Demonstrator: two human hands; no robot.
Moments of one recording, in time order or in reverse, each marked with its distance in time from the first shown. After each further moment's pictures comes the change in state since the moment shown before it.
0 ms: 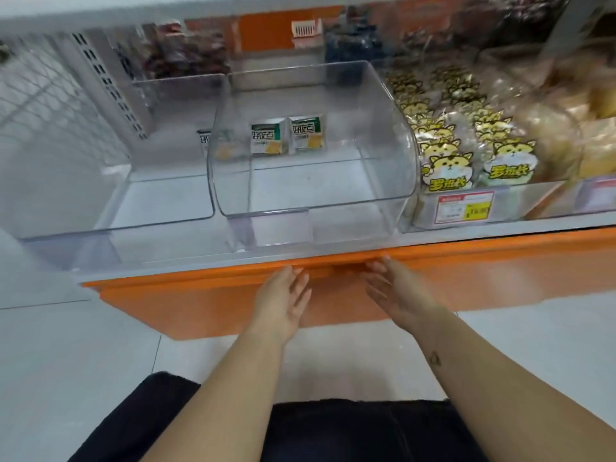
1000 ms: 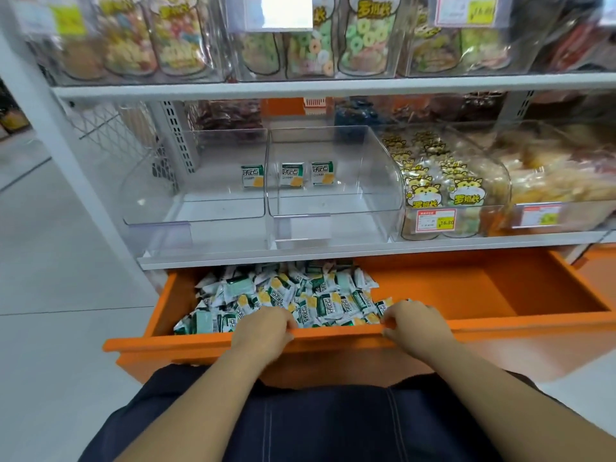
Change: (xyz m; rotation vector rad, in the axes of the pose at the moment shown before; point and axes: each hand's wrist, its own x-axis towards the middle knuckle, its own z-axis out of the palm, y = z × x) left_hand -0.098 0.019 -0.090 2.063 -0.093 0.623; right_hand -0.132 0.013 -0.016 -1.991 0.039 -0.513
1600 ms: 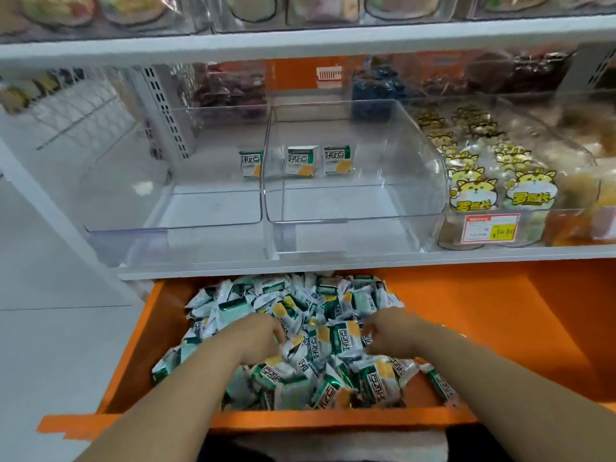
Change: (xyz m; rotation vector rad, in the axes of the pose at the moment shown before) left_hand 0.090 -0.052 0.013 -0.132 -0.367 -0.021; right_hand 0.115 -0.012 0.032 0.065 -0.393 -0.266
